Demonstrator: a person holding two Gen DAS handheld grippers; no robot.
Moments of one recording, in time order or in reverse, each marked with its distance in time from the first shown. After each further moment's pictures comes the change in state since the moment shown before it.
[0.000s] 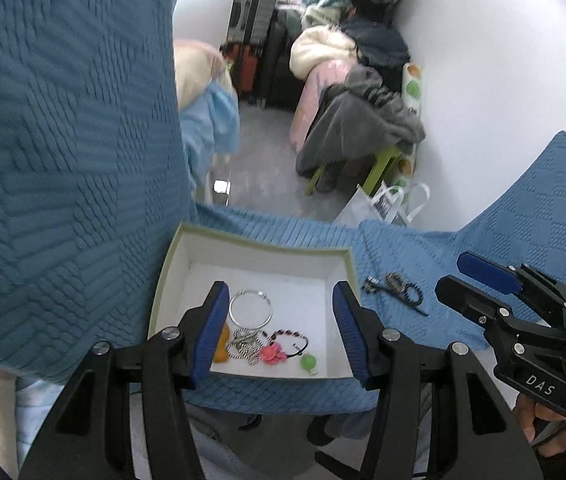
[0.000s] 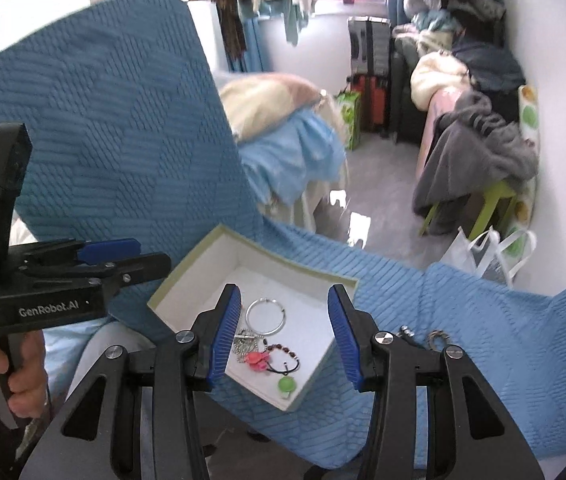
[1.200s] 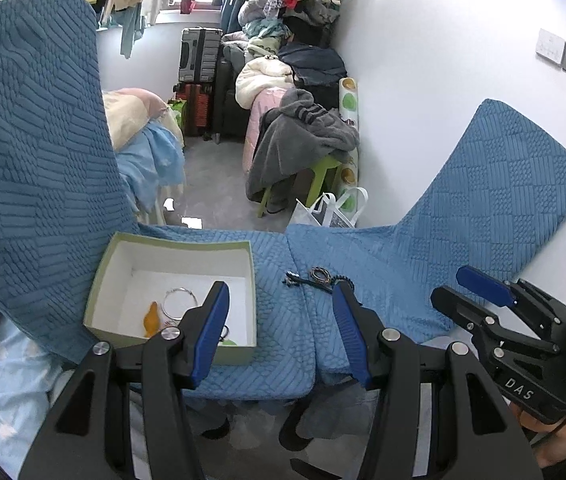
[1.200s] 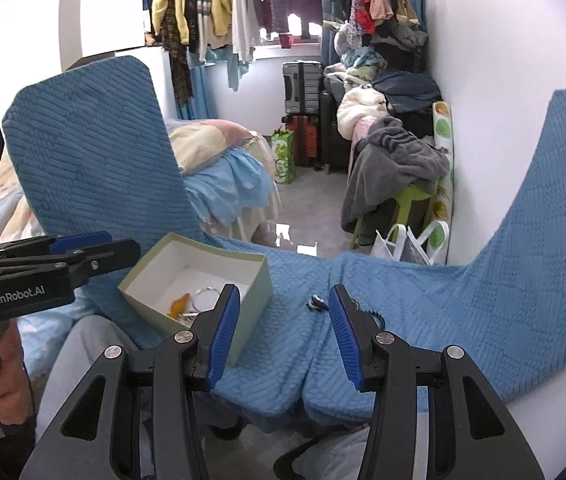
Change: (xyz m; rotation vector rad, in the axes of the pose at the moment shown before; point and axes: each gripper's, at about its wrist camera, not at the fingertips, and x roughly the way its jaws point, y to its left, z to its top) left arm -0.047 -0.110 -0.059 0.114 -0.115 -0.083; right arm -0.116 -0.045 -0.094 0.078 -0.137 -0.192
